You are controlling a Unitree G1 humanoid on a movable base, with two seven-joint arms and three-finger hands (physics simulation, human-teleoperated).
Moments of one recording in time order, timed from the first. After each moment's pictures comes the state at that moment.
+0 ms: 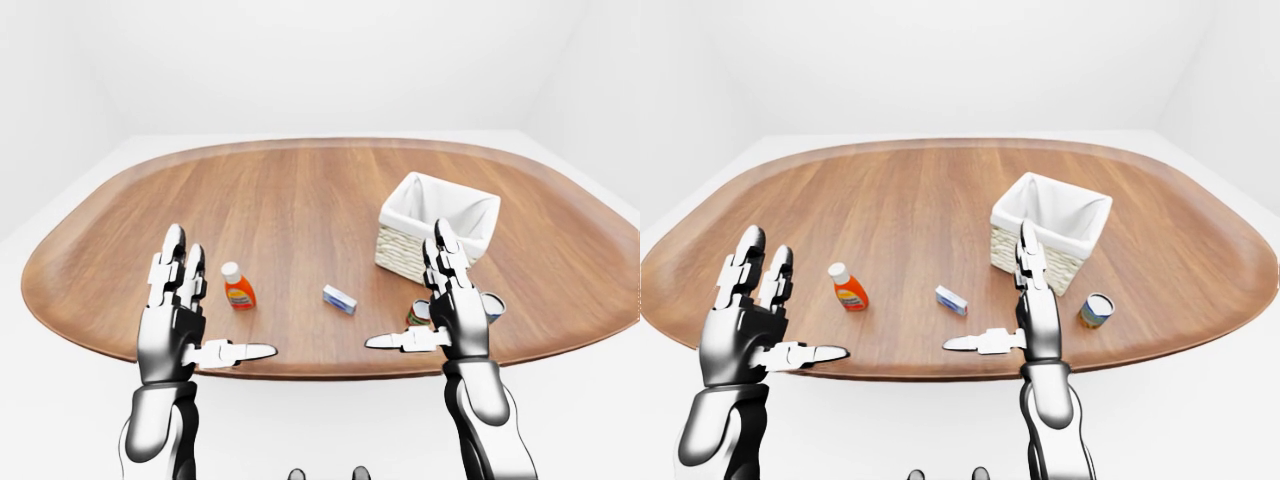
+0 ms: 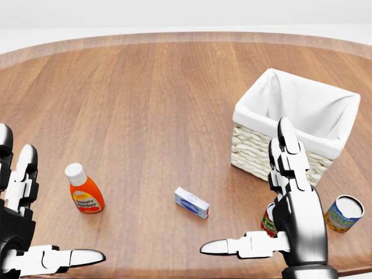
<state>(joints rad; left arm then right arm) 0.24 -0.02 0.16 -0.62 -0.11 0.09 -0.15 0.20 0.00 0.09 -0.54 -0.09 0.09 -0.02</state>
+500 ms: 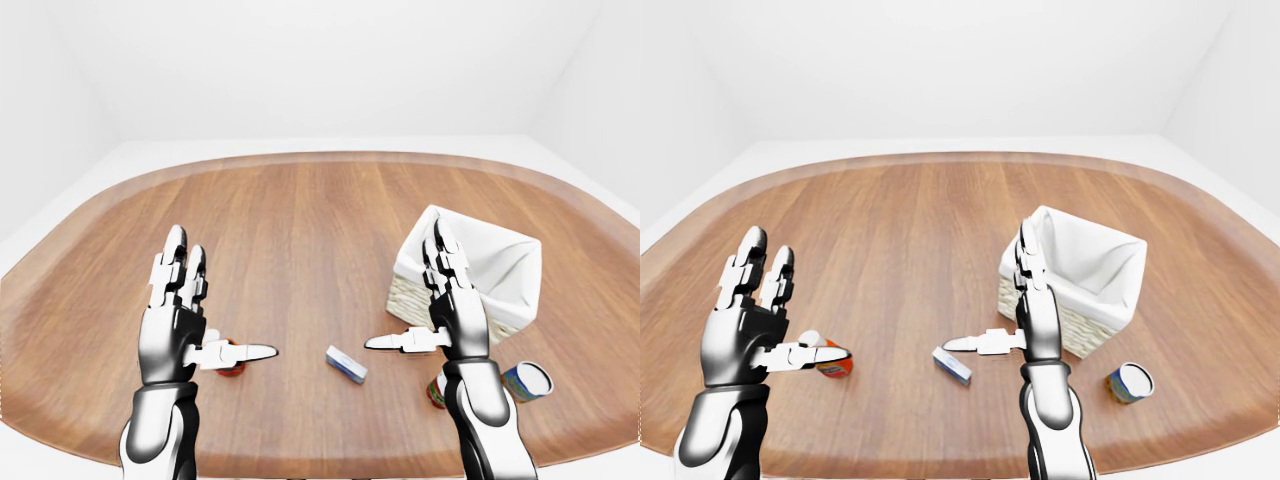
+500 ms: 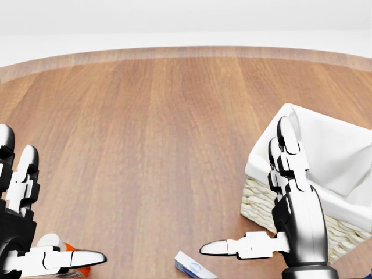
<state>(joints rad) 0.24 -0.02 0.15 -0.63 -0.10 0.09 -0.15 0.20 -0.01 0.09 -0.55 -0.10 0.09 -0.02</state>
